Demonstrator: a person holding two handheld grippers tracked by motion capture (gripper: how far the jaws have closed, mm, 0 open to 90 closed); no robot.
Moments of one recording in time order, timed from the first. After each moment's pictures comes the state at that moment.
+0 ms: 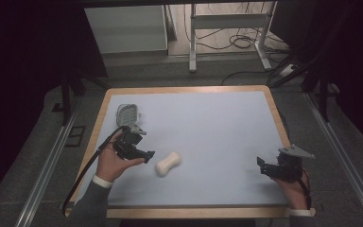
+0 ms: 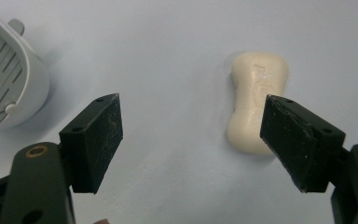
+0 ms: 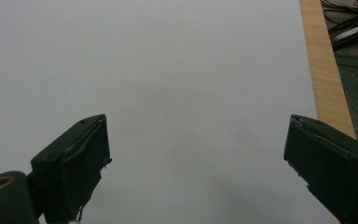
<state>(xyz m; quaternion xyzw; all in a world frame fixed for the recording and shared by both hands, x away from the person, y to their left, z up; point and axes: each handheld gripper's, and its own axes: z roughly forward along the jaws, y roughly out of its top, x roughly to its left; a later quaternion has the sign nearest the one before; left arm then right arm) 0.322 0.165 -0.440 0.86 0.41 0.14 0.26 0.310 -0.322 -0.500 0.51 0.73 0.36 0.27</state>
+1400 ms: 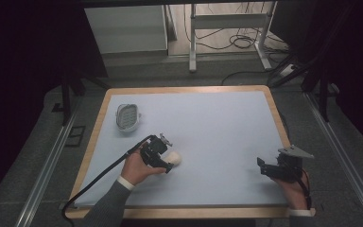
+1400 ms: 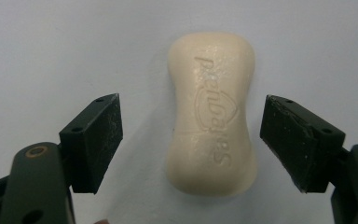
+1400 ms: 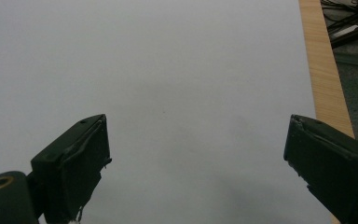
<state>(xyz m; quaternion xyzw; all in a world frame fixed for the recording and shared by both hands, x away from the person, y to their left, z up) 0.335 0.100 -0.492 0.90 0.38 0.10 0.21 0.310 -0.323 -0.502 0.52 0.73 0.35 0.28</state>
